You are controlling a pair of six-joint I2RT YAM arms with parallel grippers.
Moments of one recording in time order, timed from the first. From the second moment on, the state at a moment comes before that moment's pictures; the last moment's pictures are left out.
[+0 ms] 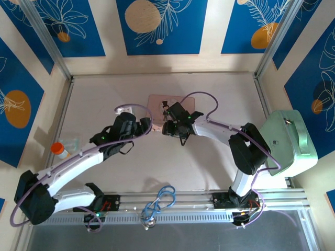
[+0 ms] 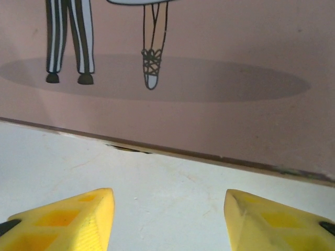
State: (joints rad) left arm -0.69 1.15 0.82 -0.33 -0.23 -0.74; right arm 0.71 1.74 1.18 -0.52 -0.02 0.81
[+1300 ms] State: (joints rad) left arm -0.44 1.70 1.09 -0.32 0.19 -0.71; right arm 0.78 1.81 1.25 -0.56 0.21 0.67
